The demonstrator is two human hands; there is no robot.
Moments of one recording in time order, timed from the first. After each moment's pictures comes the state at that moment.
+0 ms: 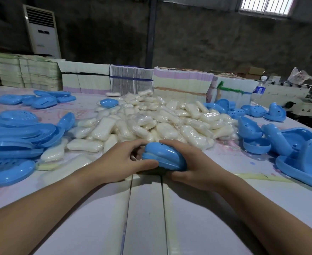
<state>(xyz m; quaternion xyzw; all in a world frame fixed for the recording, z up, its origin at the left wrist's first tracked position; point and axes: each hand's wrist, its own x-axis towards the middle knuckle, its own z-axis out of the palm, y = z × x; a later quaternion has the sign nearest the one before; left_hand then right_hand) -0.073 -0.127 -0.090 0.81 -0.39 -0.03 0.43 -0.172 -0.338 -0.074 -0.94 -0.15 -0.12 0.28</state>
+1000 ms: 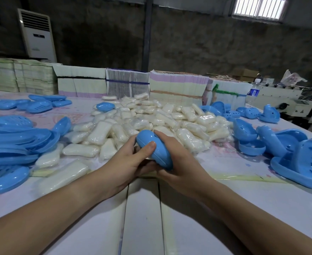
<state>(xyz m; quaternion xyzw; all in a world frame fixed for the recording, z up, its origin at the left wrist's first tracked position) -0.099 -0.152 -0.086 0.51 -0.23 -0.24 0.79 -0.169 -0.308 -0.078 -0.93 -0.14 -0.22 0.27</state>
